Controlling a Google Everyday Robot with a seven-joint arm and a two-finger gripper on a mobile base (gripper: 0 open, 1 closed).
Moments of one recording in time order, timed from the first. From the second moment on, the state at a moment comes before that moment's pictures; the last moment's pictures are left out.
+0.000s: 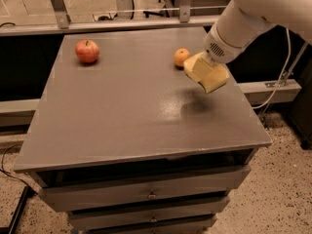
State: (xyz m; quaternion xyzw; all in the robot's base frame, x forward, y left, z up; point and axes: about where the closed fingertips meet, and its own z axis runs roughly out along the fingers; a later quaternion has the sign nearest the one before) arm 0.602 -0.149 0.906 -0.40 0.88 -0.01 0.26
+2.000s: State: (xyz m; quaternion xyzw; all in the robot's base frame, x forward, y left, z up) arm 0.702 -0.208 0.853 -0.44 0.86 0.06 0.23
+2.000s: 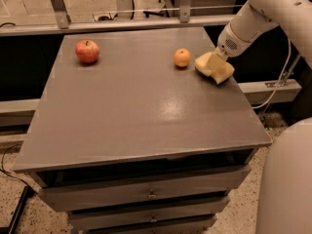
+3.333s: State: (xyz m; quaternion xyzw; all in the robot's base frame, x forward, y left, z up) arm 0.711 -0.187 0.841 -0.46 0.86 0.06 0.21
